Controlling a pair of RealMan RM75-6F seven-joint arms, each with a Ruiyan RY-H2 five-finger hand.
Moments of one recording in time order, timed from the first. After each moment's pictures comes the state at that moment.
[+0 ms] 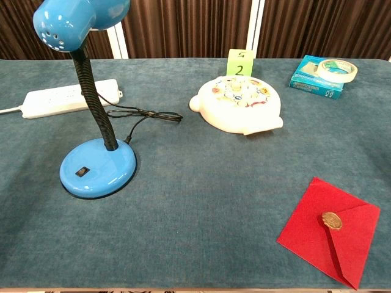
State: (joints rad) left arm -0.15 -1.13 -0.02 -1.77 1.45 1.39 0.23; right arm 0.05 -1.16 0.07 -1.62 -1.50 1.52 -0.24
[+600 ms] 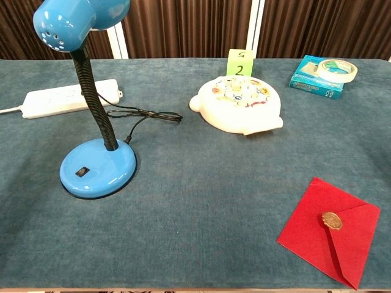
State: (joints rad) left arm -0.15 -1.13 -0.02 -1.77 1.45 1.39 0.23; right arm 0.05 -1.16 0.07 -1.62 -1.50 1.52 -0.24
